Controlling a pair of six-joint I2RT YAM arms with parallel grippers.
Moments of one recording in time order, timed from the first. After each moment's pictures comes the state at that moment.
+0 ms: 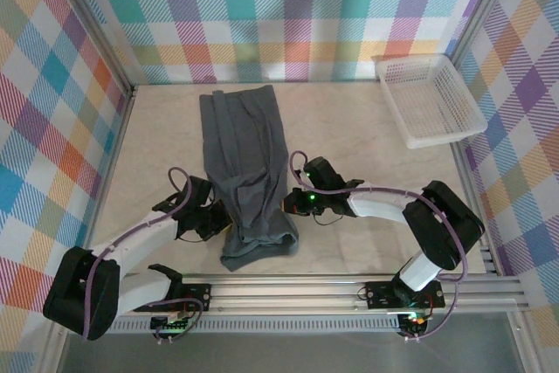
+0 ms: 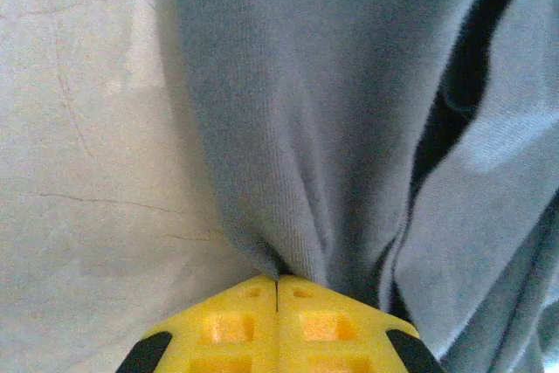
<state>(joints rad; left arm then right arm) -0.39 1.12 0.46 -0.43 0.29 -0.95 0.76 1.60 0.76 -0.04 -0.45 0.78</state>
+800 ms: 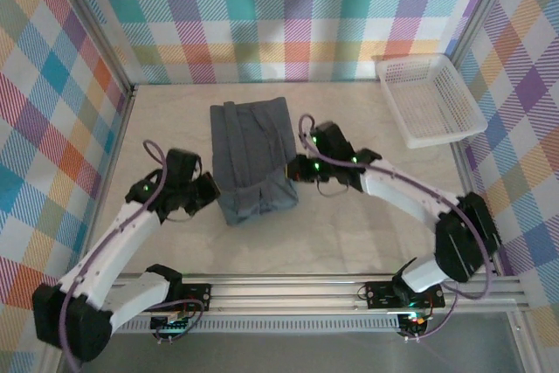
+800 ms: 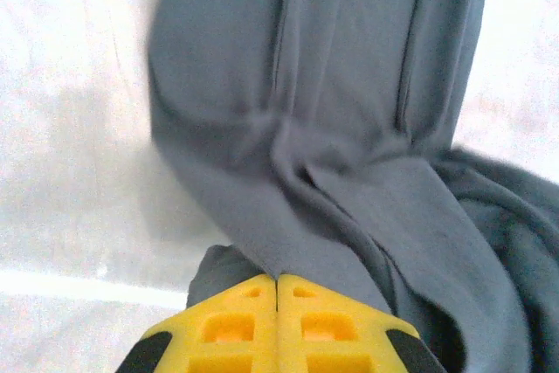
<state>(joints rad) -0.30 1.06 0.87 -0.78 0.14 -0.86 0.66 1.54 1.14 -0.38 -0.33 0.66</state>
